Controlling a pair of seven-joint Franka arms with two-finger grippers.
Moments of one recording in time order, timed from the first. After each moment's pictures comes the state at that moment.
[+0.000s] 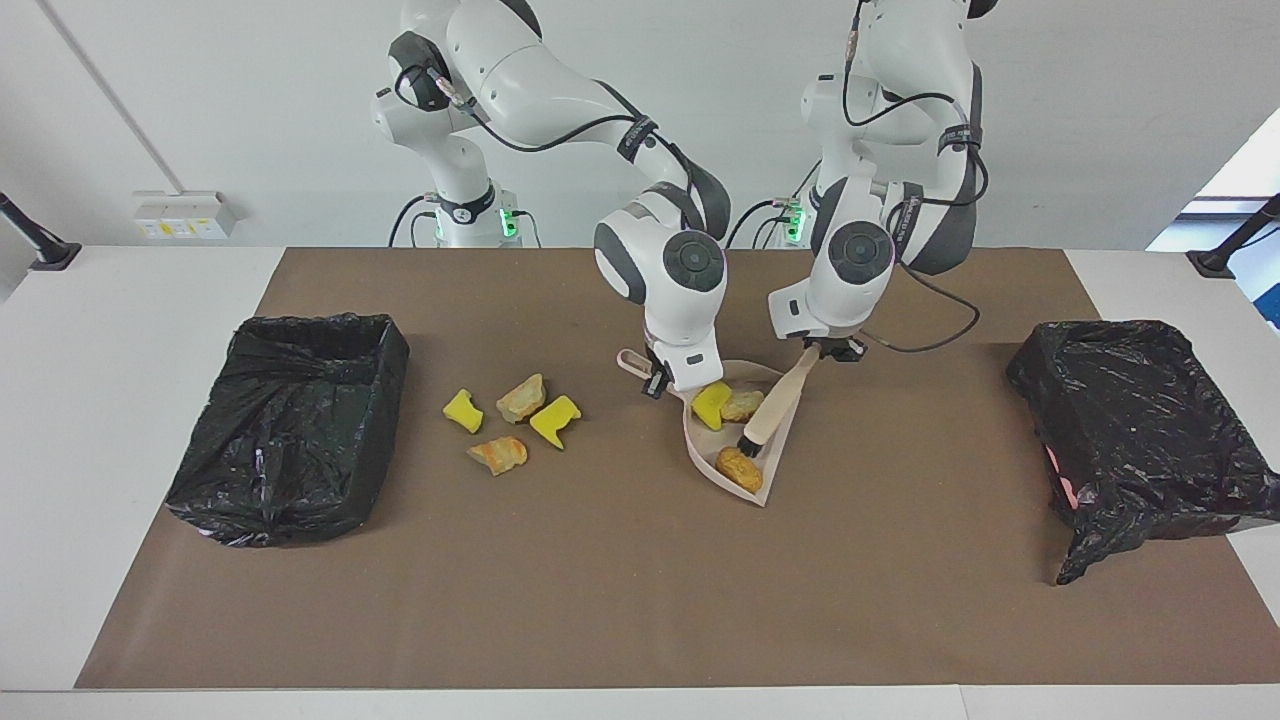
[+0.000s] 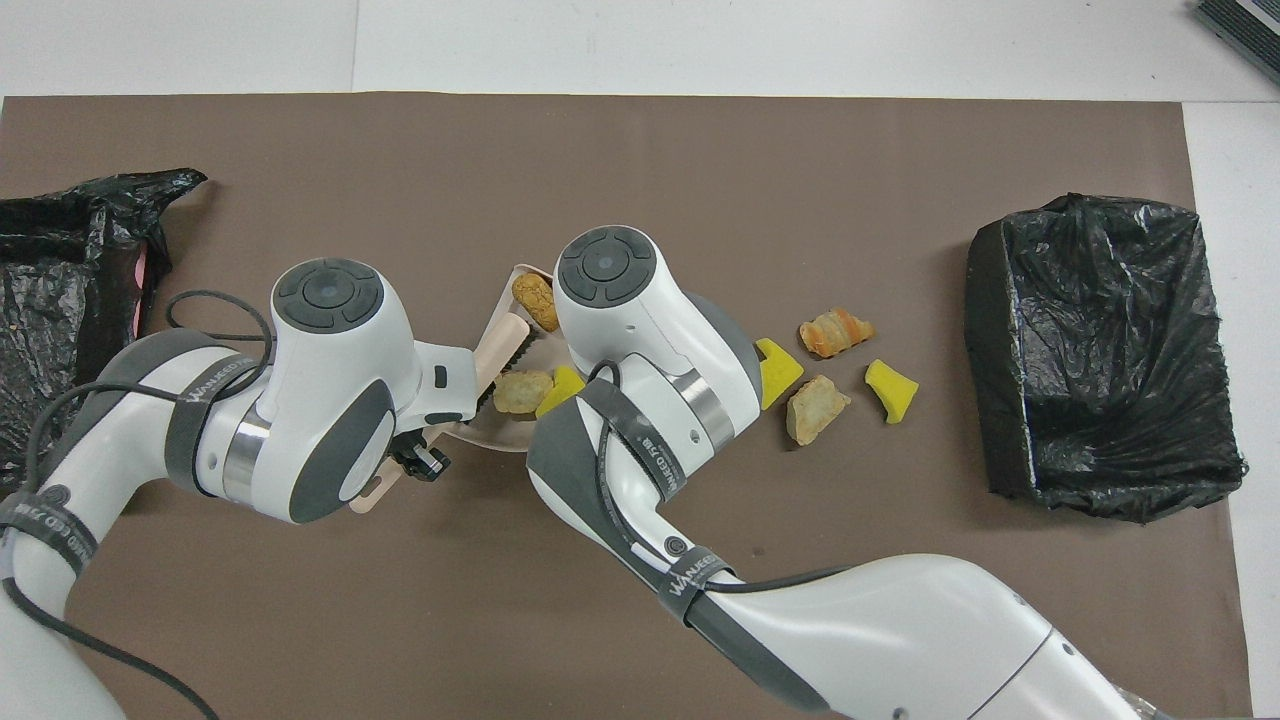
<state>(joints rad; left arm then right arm) -0.35 0.12 -0.05 -2.01 0.03 1.82 0.32 0.46 0.59 0.20 -1.40 -0.04 1.79 -0.45</state>
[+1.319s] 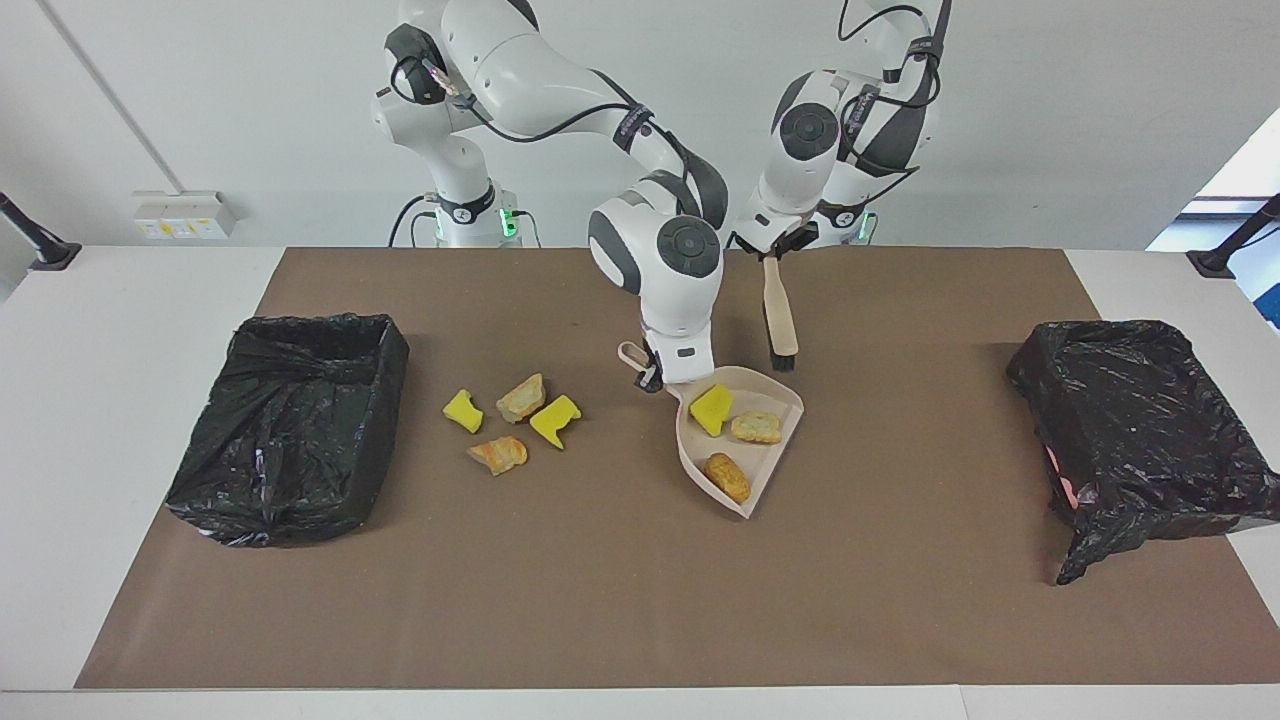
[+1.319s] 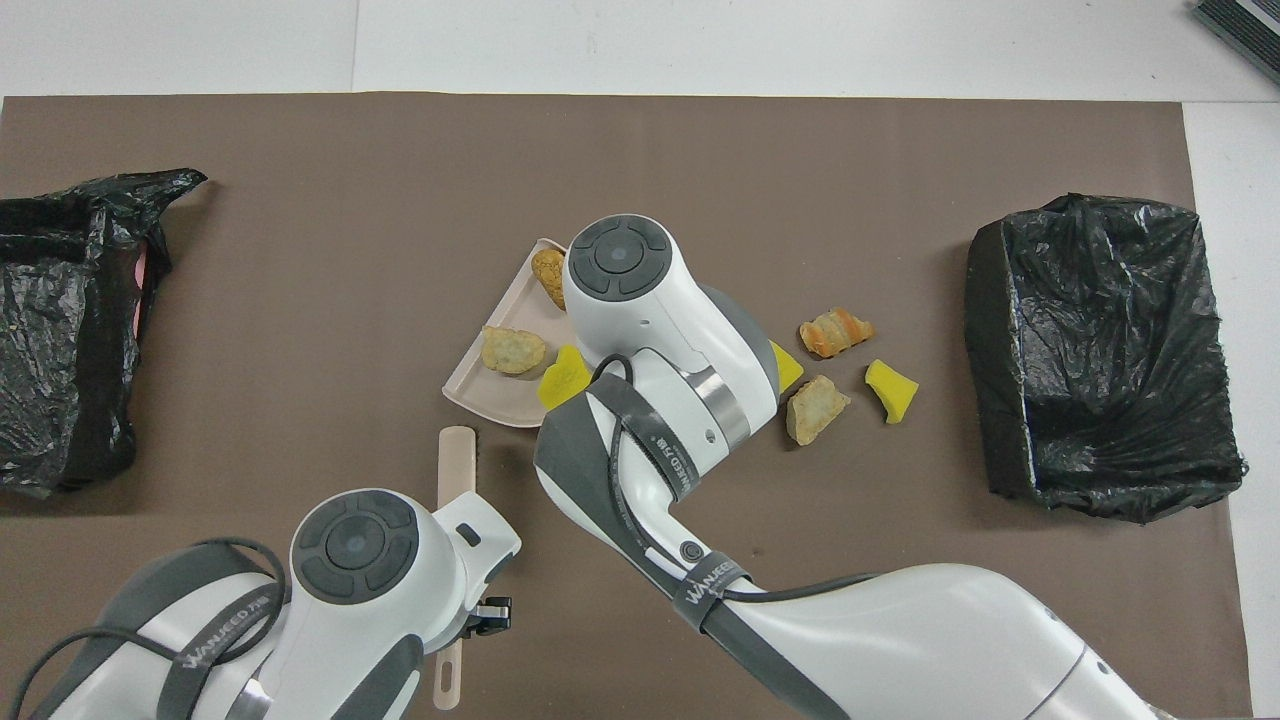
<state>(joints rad) -0.60 -0.29 -0.05 -2.42 -0.16 1.82 -0.53 0.44 0.55 0.20 -1.40 -0.04 1.79 -0.32</state>
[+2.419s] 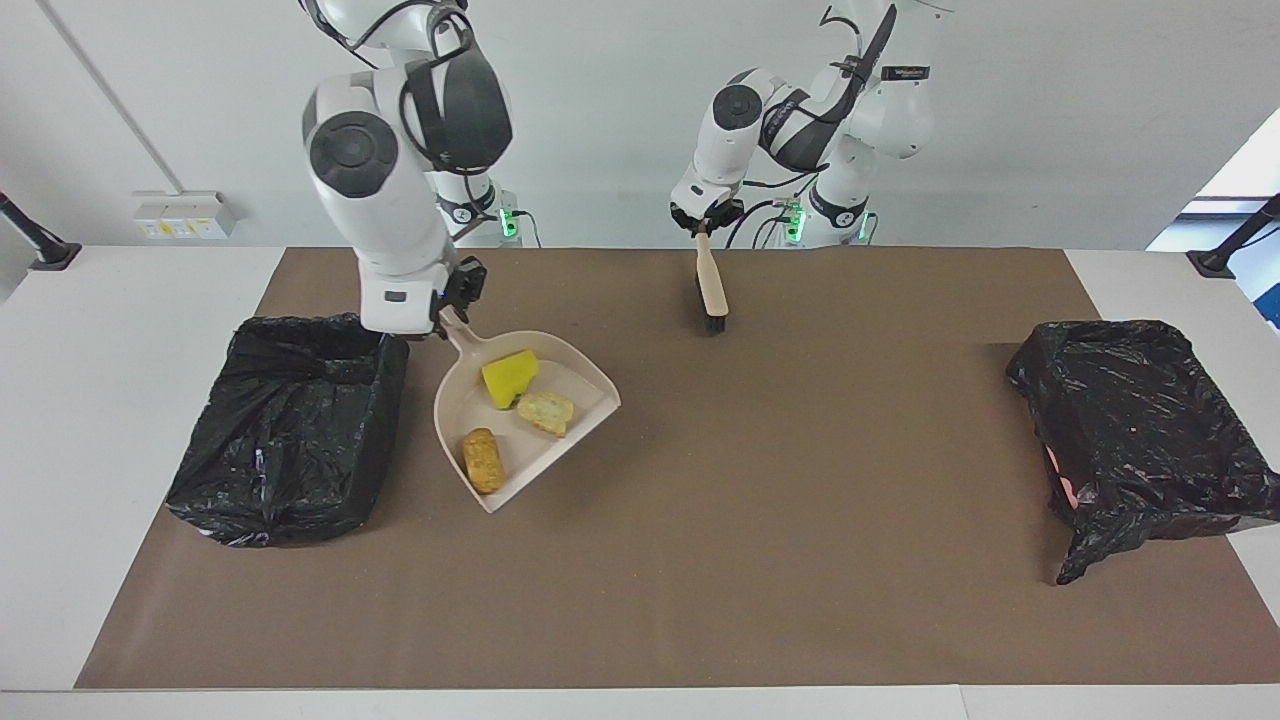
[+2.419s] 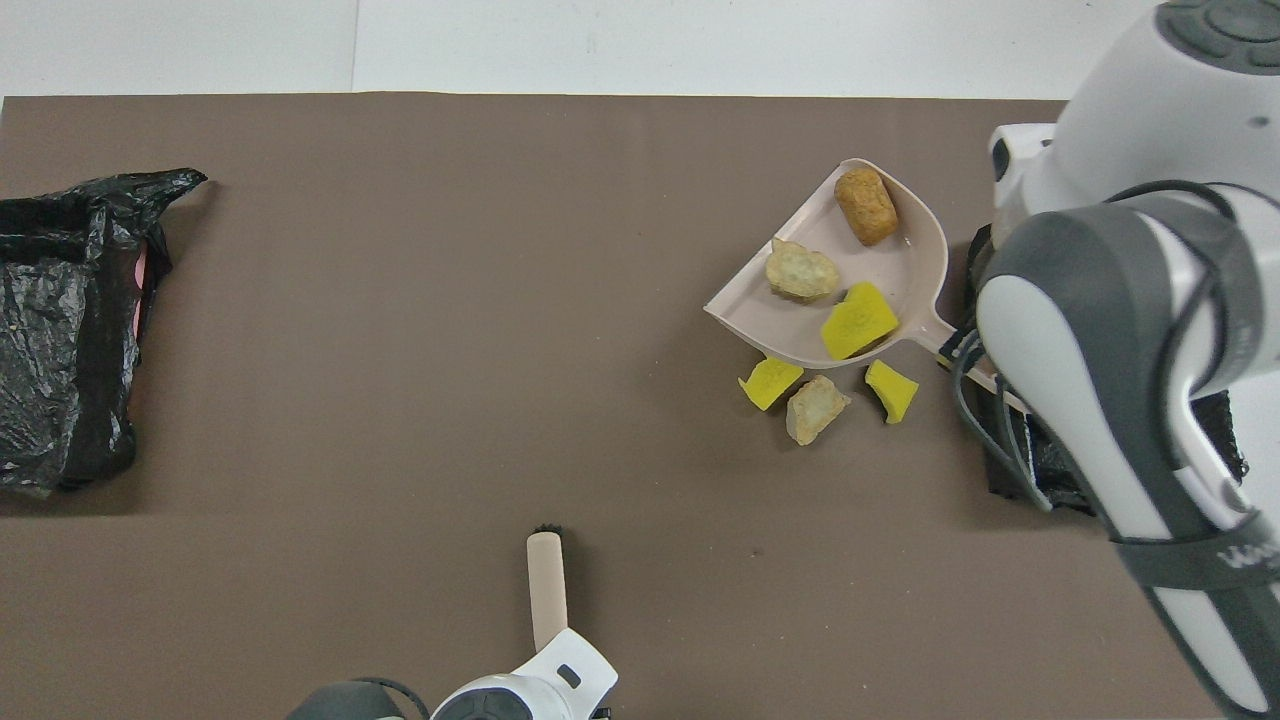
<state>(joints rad) -0.94 -0.33 -0.05 -2.64 -0.33 2.15 -0.77 -0.03 0.26 0.19 -1.40 -0.05 1.37 -0.61</state>
